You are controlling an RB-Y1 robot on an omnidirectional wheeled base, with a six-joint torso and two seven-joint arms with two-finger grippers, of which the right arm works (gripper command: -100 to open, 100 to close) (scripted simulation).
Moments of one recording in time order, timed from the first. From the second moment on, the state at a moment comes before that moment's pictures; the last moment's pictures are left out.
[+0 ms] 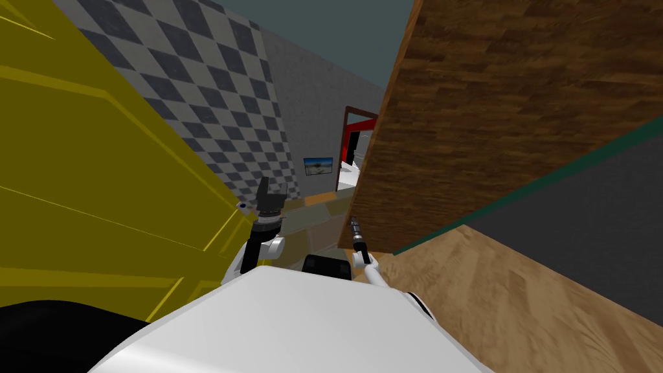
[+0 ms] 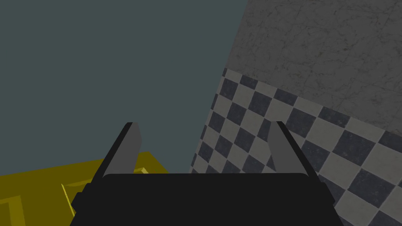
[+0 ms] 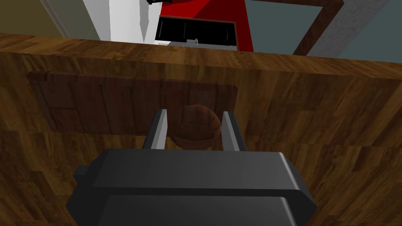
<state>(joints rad) -0.18 -0.06 0.13 -0.57 -0.11 -0.83 0.00</state>
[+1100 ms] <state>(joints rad) -0.17 -0.09 0.05 -0.59 -0.15 -0.82 0.02</state>
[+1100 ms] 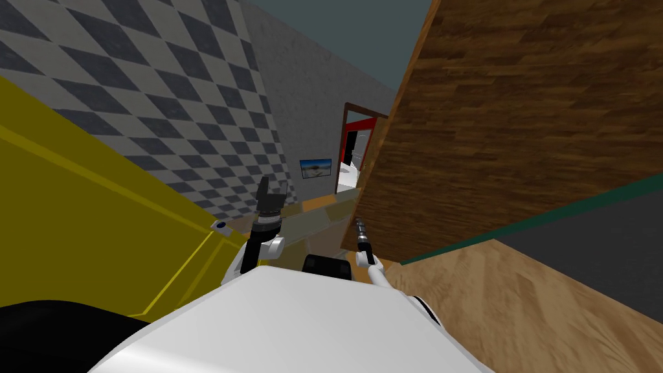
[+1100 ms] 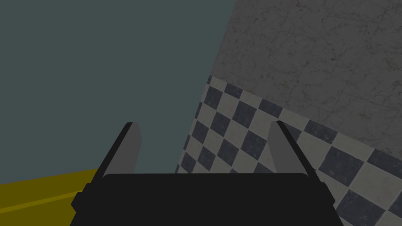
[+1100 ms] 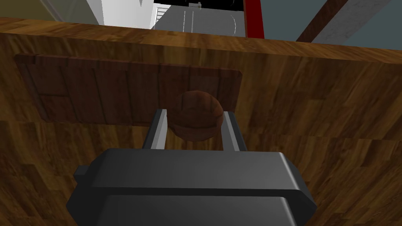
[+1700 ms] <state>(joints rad) -0.18 -0.09 -0.02 -0.58 -0.18 -0.81 0.05</state>
